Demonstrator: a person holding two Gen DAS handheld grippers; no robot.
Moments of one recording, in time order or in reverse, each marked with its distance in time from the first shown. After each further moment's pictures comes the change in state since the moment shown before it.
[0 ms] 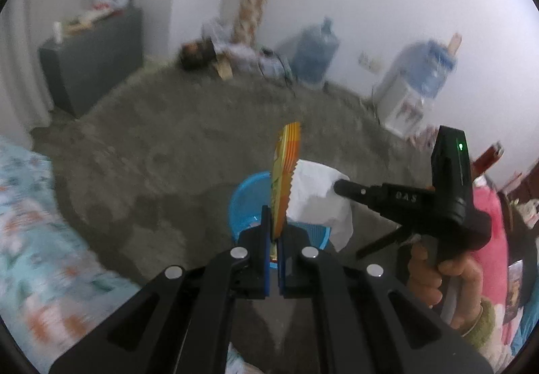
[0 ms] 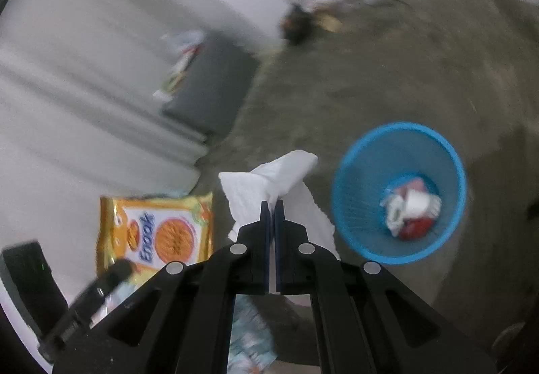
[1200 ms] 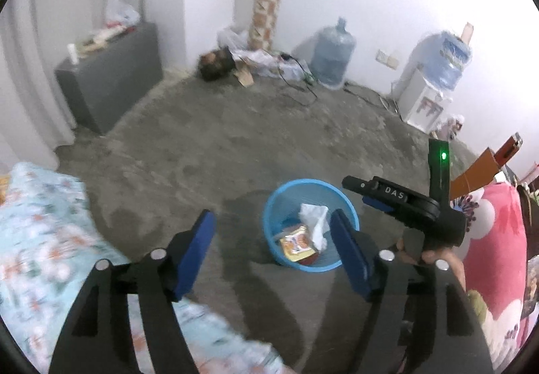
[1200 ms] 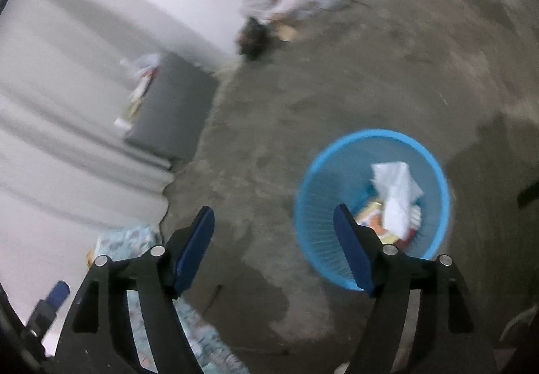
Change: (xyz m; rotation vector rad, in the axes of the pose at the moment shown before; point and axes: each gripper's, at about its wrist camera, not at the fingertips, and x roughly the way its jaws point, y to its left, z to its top) left arm -0.063 0.023 0.017 0.044 -0.045 0.133; right arm -0.004 0.018 -0.014 -0.062 -0.093 -0.064
